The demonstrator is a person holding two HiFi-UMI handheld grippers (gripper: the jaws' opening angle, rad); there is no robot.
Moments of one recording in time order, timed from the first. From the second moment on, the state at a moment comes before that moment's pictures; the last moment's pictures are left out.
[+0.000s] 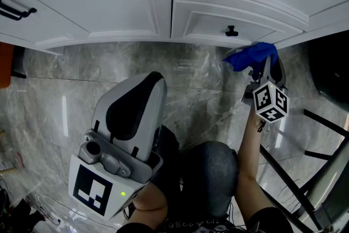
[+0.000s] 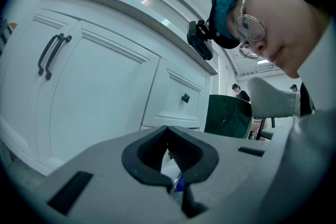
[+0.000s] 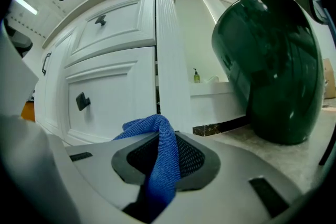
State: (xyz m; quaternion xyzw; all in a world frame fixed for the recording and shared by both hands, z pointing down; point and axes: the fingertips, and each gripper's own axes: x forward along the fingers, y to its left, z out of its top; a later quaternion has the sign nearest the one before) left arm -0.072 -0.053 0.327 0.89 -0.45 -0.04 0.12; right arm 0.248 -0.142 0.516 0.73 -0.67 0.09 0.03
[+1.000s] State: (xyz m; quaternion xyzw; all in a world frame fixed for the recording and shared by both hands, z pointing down) left arm -0.068 -0.055 0.330 0.89 -0.45 -0.04 0.12; right arm 0.280 -0.141 0.518 0.76 -0.64 0.09 0.04
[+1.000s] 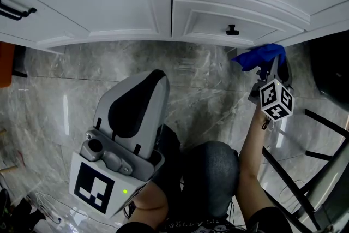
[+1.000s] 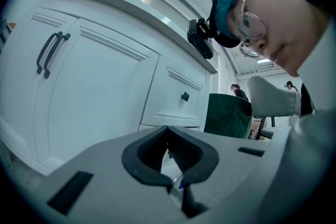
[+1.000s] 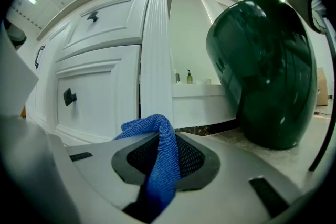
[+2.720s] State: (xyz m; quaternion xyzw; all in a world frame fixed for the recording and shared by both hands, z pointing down) left arm -0.117 -0.079 0.401 0.83 -0.53 0.01 0.19; right arm -0.025 -0.165 0.580 0.47 -0.87 0.11 0.11
